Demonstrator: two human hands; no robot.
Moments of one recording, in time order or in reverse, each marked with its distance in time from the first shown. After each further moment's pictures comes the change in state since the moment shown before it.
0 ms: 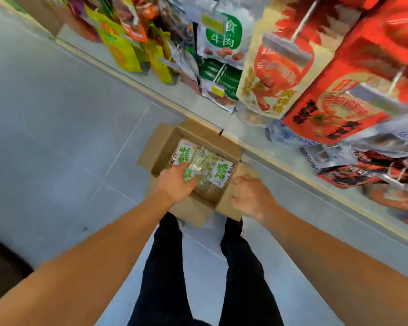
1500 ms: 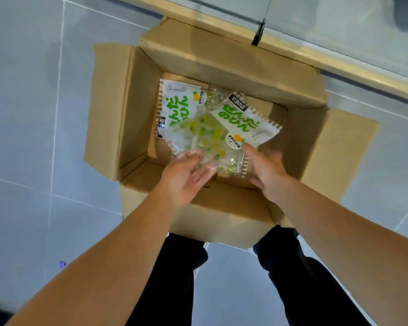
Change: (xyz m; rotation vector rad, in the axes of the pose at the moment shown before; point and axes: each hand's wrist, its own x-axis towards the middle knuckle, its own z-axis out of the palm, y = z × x) left_hand 0.340 -0.220 0.232 -1.498 -0.487 -0.610; right_hand 0.395 0.038 0.288 1.339 0.051 0.869
